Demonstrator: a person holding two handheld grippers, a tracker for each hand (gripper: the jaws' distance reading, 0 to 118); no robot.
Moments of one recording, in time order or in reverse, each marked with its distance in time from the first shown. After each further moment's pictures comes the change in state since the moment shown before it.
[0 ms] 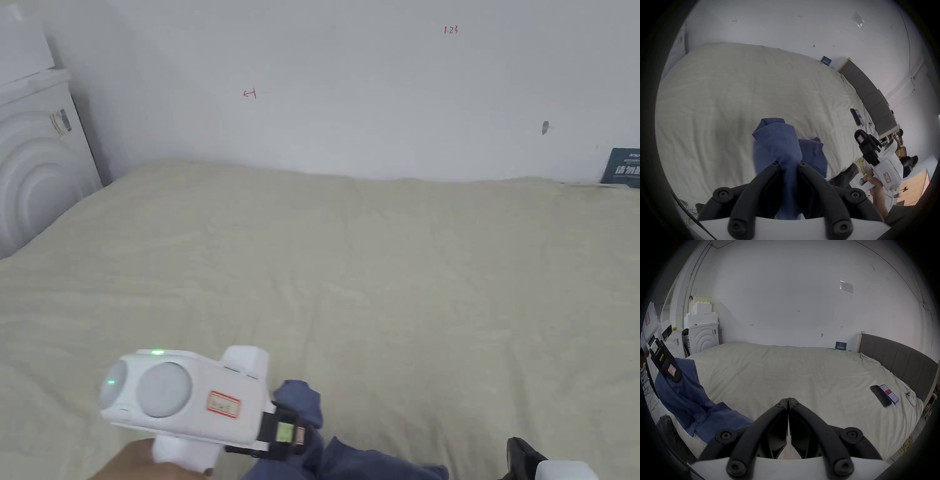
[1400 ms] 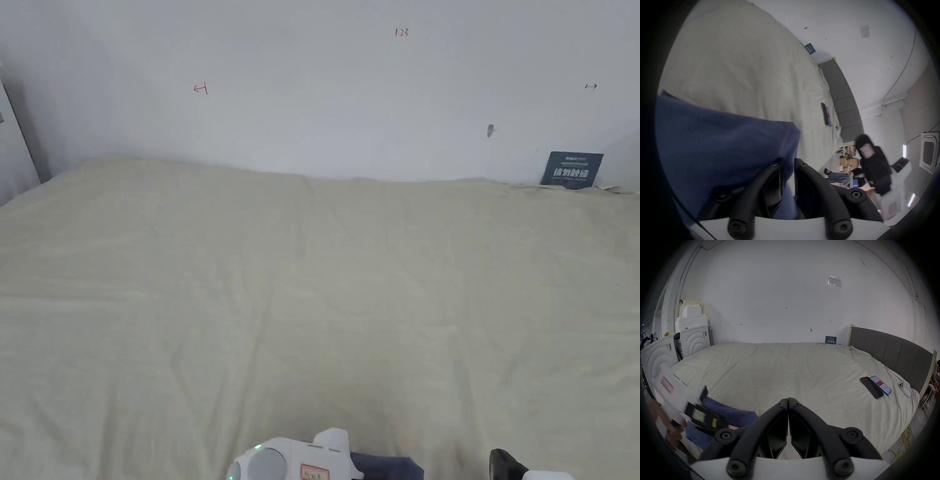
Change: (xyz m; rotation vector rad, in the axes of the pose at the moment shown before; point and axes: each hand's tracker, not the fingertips) left arm 0.025 -0.050 -0.206 -0.096 -0.417 0.269; right arm 0.031 -0.010 0.011 -0.035 -0.068 -0.052
